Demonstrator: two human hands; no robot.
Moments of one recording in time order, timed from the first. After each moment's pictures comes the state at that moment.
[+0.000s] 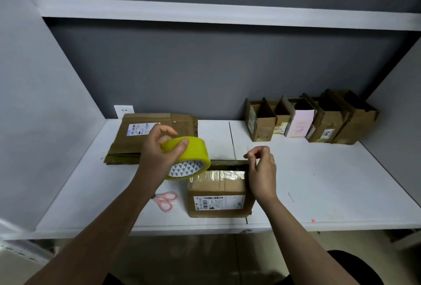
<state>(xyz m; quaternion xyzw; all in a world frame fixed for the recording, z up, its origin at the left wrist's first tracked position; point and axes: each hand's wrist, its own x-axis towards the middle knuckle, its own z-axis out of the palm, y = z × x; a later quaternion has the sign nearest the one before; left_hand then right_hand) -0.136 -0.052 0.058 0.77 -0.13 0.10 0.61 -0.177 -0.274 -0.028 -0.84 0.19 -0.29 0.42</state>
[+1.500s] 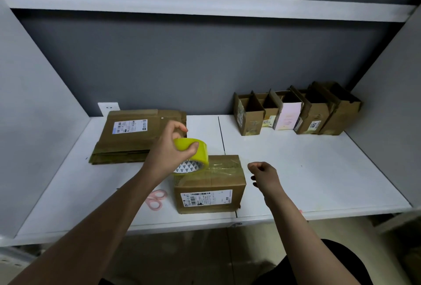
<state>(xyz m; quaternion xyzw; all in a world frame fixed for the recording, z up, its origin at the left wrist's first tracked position) -0.119 -0.087 0.043 0.83 -0.21 0.04 0.51 -0.198 -0.311 -0.035 -0.70 0.34 -0.09 0.62</state>
